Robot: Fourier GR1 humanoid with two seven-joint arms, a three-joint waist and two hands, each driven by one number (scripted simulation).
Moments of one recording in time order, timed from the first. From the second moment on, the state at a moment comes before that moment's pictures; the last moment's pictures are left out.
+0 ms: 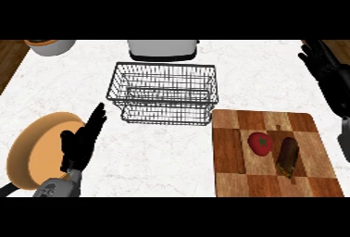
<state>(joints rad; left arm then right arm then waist) -0.10 0.26 -0.18 -1.29 0.15 0.13 -0.02 -0.40 -0.58 0.07 -1.38 -0.35 0.02 0.04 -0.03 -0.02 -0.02</state>
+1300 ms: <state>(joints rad) 0.01 0.19 -0.18 -1.40 0.06 0.29 0.01 -0.12 -0.81 -0.10 -1.36 -0.31 0.28 -0.11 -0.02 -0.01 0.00</state>
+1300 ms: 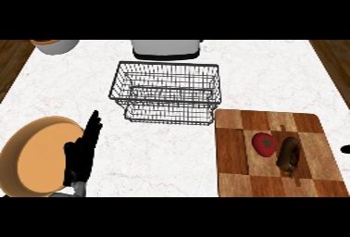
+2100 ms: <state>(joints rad) 0.03 0.17 -0.19 -1.41 0.05 0.28 -0.02 -0.03 -0.86 0.13 -1.85 0.13 0.11 0.36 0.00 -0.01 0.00</state>
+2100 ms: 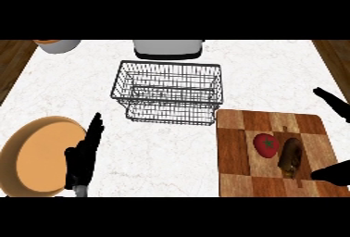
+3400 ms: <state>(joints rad) 0.05 0.16 -0.15 -1.44 0.01 0.25 0.02 -0.17 -0.60 0.36 -1.73 0.54 0.34 0.67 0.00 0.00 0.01</state>
